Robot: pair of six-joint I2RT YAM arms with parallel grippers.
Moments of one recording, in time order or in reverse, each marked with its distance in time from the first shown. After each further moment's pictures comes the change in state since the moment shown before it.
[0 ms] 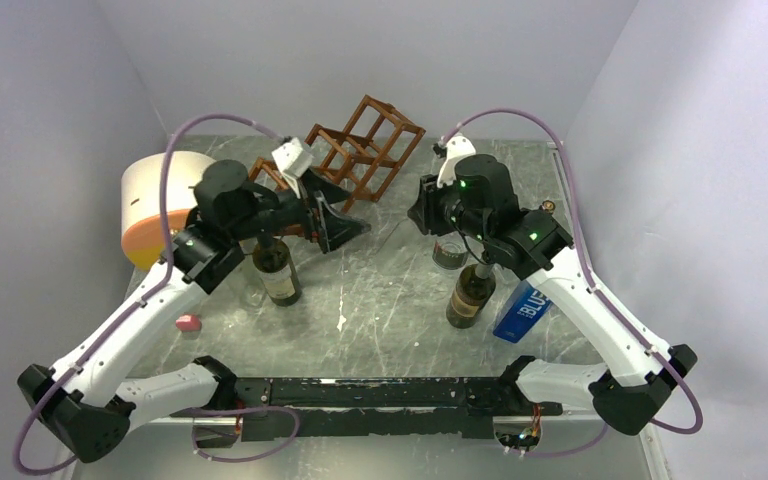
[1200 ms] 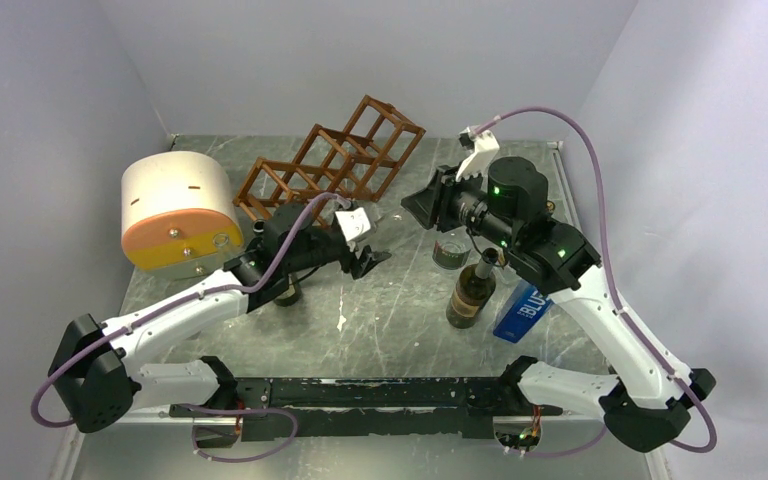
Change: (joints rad) left arm -0.250 0.134 -0.308 0.273 -0.294 0.483; right arm 0.001 -0.101 0.000 0.138 -0.133 0.150
